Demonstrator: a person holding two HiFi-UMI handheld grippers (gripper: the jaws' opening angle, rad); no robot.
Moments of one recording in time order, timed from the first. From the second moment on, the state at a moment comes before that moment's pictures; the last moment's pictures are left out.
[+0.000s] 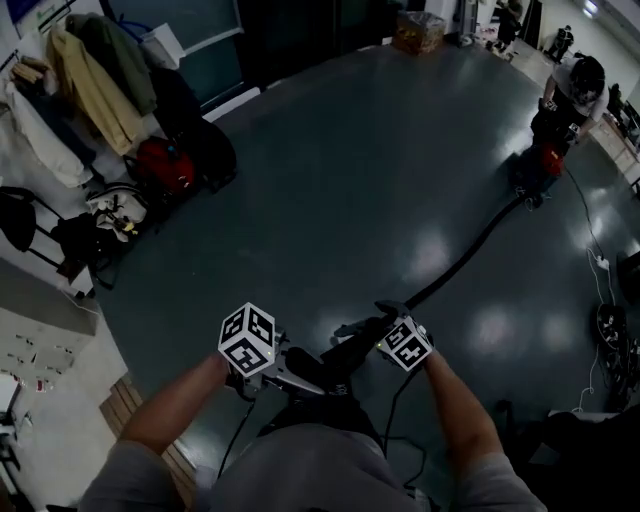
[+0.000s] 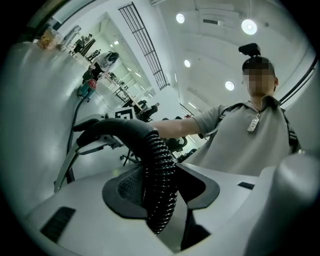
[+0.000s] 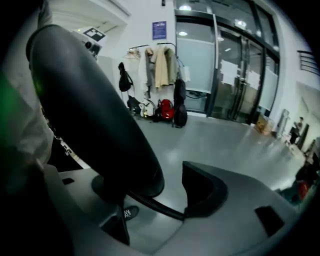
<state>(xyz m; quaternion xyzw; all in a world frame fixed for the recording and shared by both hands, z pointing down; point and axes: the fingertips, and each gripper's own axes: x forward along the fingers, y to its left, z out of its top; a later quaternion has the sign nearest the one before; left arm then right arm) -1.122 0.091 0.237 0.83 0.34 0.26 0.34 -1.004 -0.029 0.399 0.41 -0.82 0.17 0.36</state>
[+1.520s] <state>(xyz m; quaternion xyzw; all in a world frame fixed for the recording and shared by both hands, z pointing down) -1.286 0.006 0.329 0.90 0.00 0.37 0.24 -1.225 -0.078 0.385 0.31 -0.73 -0.06 0.61</state>
